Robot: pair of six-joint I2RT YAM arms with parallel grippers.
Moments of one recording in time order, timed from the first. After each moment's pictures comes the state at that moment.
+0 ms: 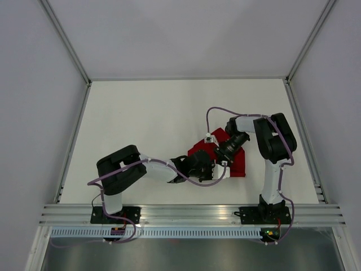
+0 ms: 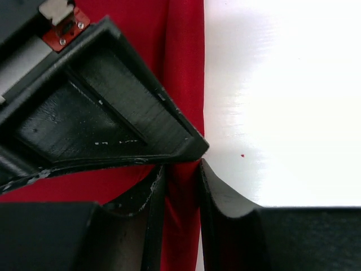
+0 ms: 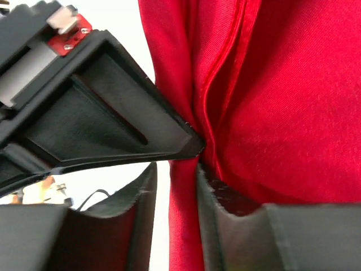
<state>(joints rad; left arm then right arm) -1.14 1.85 0.87 0.36 0.19 0.51 0.28 2.08 1.17 -1.17 -0.91 -1.00</state>
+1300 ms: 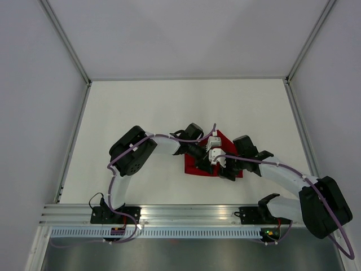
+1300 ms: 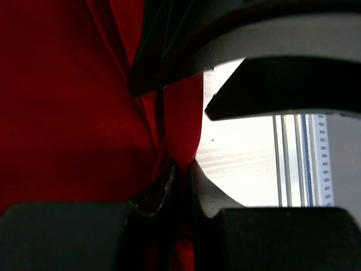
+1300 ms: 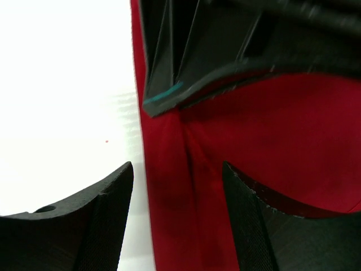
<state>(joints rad) -0.82 2.09 1.17 0.03 0.96 0.12 0.44 1.18 0.50 -0.38 -0.54 -0.88</state>
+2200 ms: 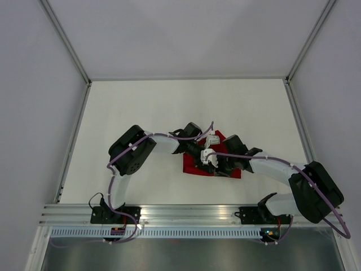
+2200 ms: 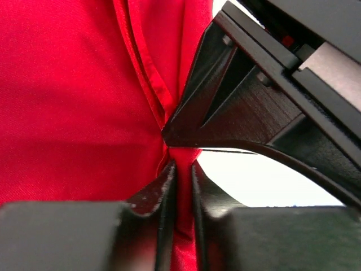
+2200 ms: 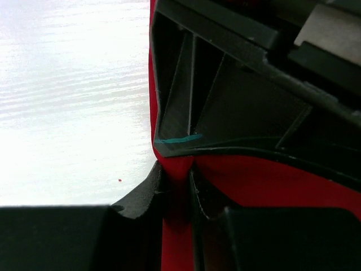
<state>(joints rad) -0.81 2.10 1.18 -0.01 0.97 0.05 0.56 1.33 0.55 -0.30 -0.51 -0.78</state>
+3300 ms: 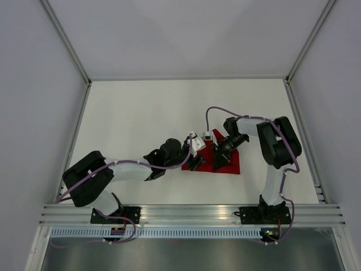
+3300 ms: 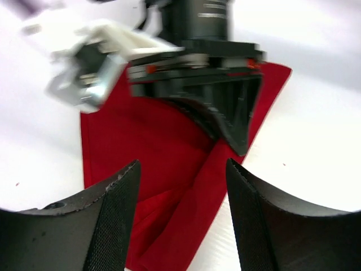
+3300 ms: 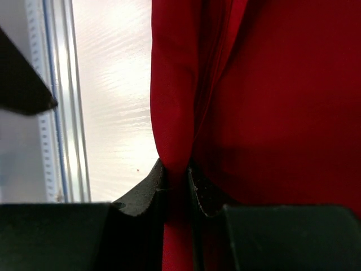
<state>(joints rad) -0.91 1.53 0.64 0.57 0.20 0.04 0.31 1.96 1.09 -0.93 -0.93 -1.03</state>
